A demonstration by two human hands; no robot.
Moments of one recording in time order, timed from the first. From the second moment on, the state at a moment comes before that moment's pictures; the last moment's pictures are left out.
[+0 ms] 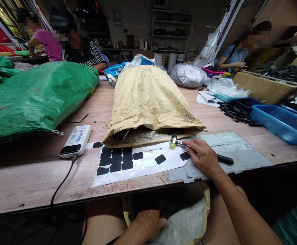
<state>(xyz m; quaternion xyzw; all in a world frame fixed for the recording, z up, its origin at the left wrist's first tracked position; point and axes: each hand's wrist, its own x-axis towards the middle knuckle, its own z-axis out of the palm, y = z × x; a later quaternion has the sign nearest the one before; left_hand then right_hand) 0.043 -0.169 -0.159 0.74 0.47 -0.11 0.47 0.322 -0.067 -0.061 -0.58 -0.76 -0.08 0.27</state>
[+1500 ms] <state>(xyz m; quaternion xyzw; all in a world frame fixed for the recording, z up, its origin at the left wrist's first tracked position) 0.118 0.003 -0.001 0.81 0.51 0.20 0.19 0.321 -0.070 -0.062 -0.56 -0.76 -0.07 0.31</state>
